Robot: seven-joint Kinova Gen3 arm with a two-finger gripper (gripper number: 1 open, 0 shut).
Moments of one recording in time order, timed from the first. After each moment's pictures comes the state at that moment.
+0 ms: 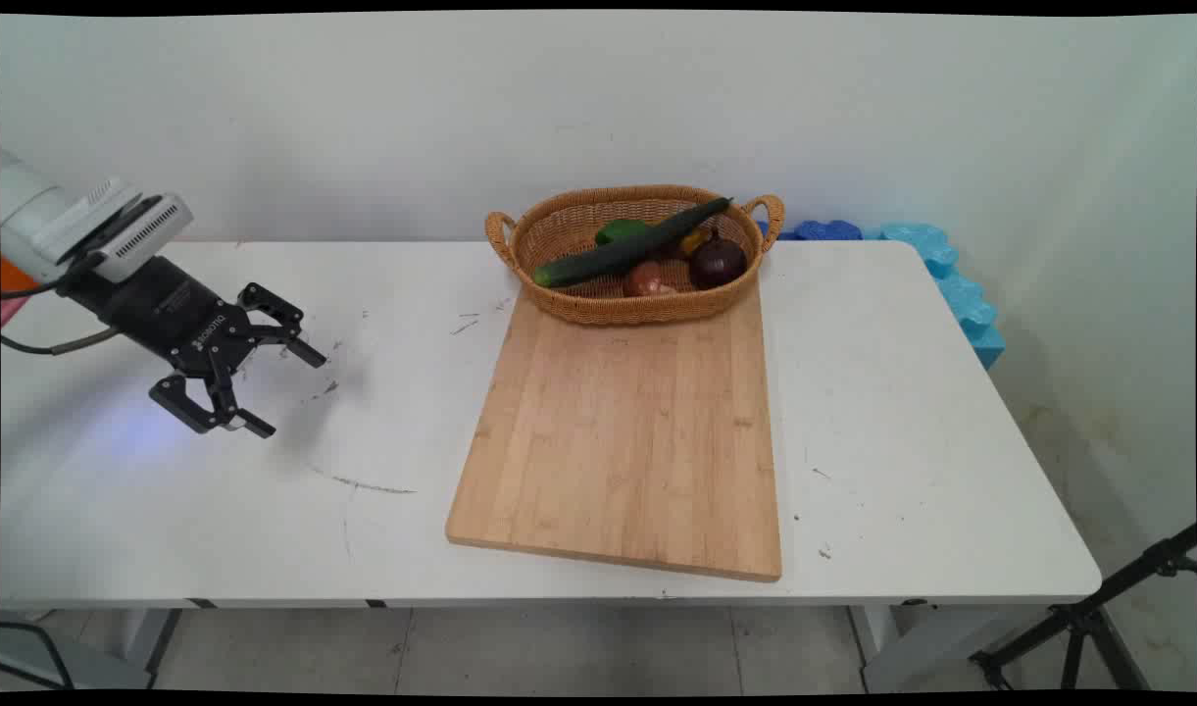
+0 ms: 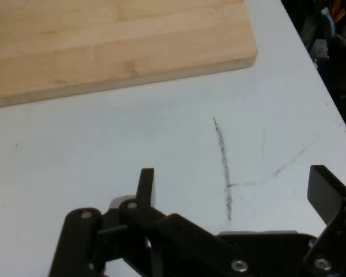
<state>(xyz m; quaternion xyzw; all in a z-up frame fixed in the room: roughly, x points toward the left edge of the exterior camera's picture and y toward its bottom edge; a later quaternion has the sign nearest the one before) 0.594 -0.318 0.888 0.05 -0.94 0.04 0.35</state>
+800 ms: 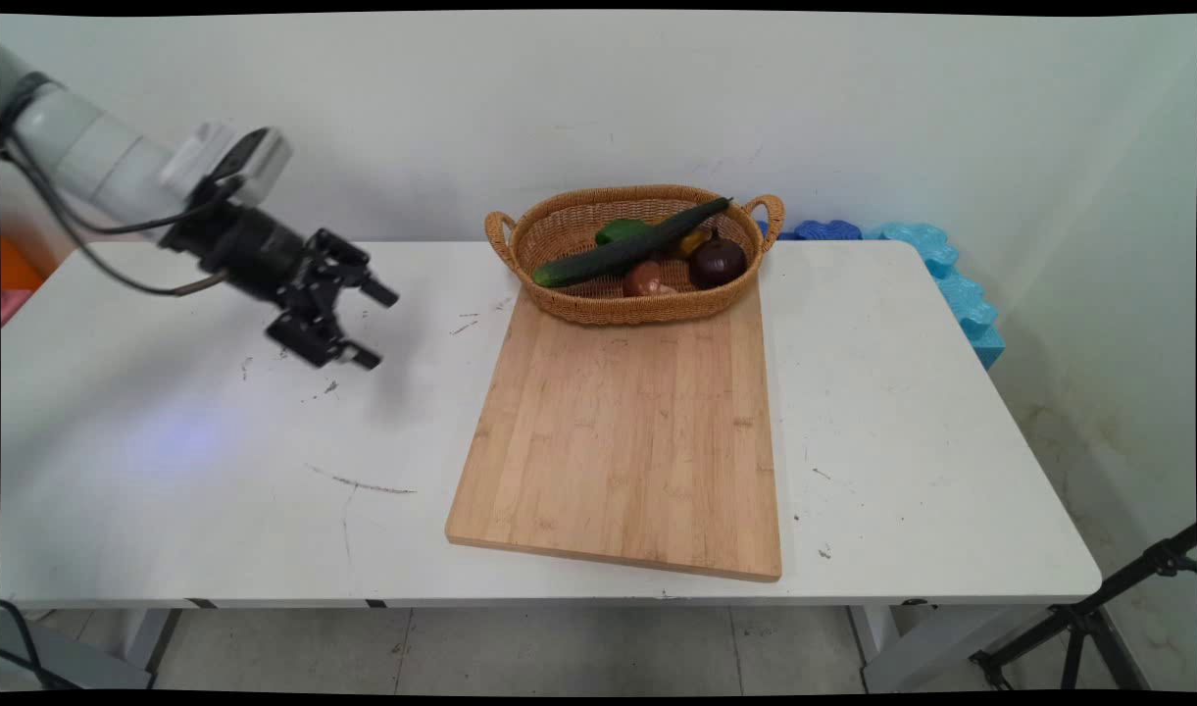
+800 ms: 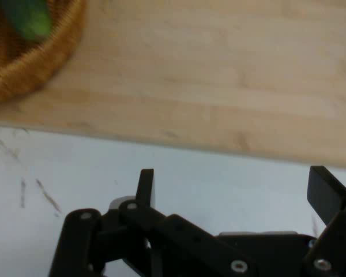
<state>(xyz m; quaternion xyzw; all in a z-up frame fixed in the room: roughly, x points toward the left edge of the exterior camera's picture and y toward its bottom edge) 0.523 -0.371 0.919 0.19 -0.92 0.08 0.33</state>
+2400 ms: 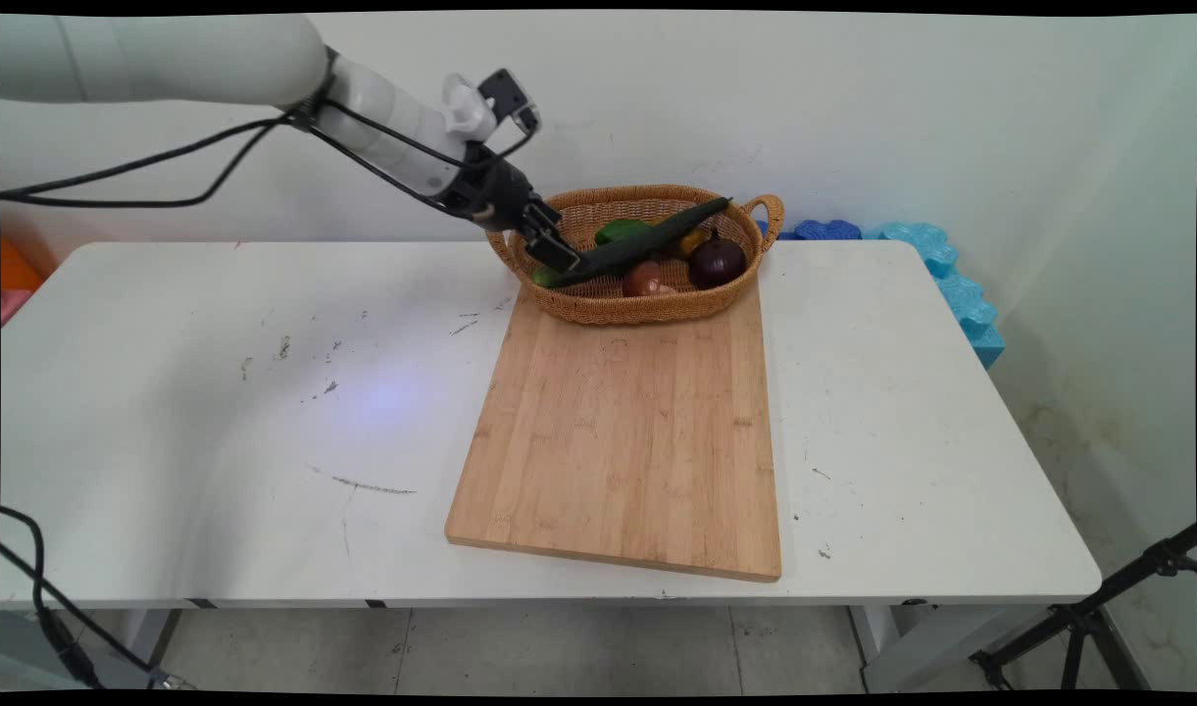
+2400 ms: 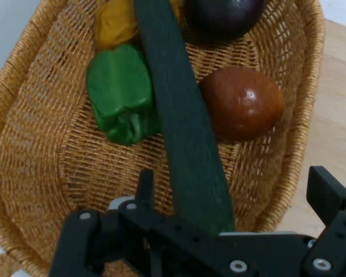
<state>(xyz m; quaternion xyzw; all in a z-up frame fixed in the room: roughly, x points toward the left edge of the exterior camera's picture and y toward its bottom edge) 0.355 -0.517 0.903 0.36 -0.86 0.18 0.32</state>
